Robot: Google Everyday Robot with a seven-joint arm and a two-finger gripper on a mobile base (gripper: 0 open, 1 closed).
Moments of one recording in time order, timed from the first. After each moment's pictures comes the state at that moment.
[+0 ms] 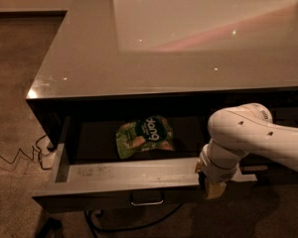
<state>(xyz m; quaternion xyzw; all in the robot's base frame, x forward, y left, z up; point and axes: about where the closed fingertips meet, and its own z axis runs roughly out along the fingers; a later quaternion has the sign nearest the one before) 0.418 -0.177 0.619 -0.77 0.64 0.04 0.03</state>
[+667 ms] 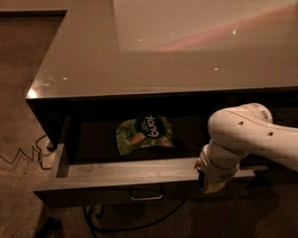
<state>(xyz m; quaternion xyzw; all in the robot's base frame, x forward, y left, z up) 0.416 -0.175 0.619 -0.77 0.64 0.04 0.03</state>
